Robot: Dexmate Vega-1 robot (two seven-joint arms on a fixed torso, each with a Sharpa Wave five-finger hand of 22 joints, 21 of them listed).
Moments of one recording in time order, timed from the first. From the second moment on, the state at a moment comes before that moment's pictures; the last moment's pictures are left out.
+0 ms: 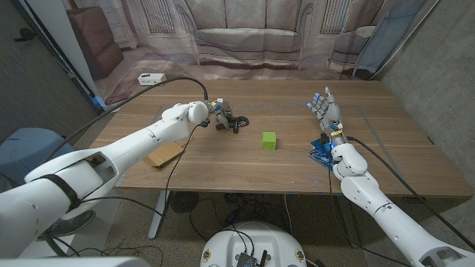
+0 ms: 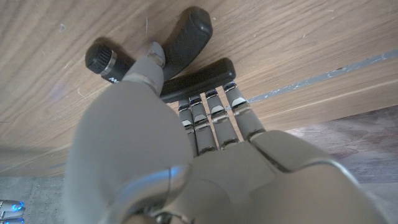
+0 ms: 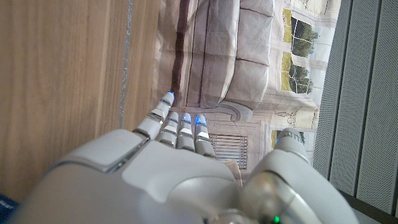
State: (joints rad) left arm 0.33 0.61 0.93 -1.37 0.46 0.25 -0.28; left_hand 1.19 0.03 0.35 -0.18 0.18 0.61 0.10 0.26 0.21 0.65 -0.01 0.30 0.24 0.68 0.03 0.21 0.17 0.64 0.12 0.31 0.15; right arm -0.99 -0.46 -0.31 -1.42 0.67 0.45 -0.06; right_hand 0.23 0.01 0.15 -0.13 0.19 0.19 0.11 0.19 0.18 0.14 0.14 0.20 0.18 0.07 0.10 0.21 0.21 0.29 0.02 0.20 0.17
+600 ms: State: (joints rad) left arm 0.34 0.62 0.92 -1.42 0.48 0.28 -0.26; left_hand 1.19 0.03 0.35 -0.18 0.18 0.62 0.09 0.26 0.21 0.66 -0.01 0.30 0.25 0.71 0.01 0.21 0.17 0.72 0.15 0.31 0.18; right arm -1.00 -0.46 -0.30 -1.42 0.67 0.46 -0.06; right_hand 0.23 0.01 0.15 -0.13 0.19 0.19 0.11 0.19 0.18 0.14 0.14 0.20 0.18 0.07 0.10 0.21 0.21 0.30 0.02 0.20 0.17
